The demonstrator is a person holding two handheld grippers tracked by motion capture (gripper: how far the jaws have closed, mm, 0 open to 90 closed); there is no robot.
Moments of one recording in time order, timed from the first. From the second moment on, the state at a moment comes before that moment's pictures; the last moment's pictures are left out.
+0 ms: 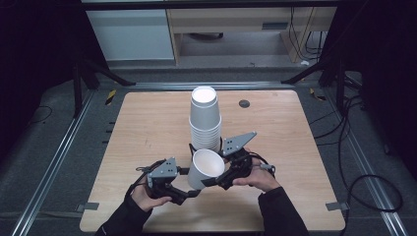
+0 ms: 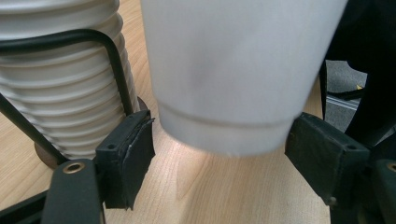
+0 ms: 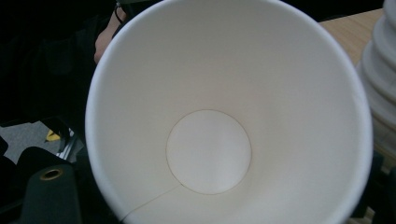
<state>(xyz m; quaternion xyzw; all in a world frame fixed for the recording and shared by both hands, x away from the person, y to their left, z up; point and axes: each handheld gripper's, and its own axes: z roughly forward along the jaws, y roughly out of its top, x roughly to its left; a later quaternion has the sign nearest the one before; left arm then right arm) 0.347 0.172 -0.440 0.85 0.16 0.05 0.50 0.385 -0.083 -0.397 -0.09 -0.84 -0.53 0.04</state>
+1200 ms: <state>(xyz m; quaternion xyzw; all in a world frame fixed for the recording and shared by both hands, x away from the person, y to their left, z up) 0.382 0.259 -0.445 0.79 0.35 0.13 0.48 0.387 -0.207 -0.382 -0.27 -0.82 -0.50 -0.13</state>
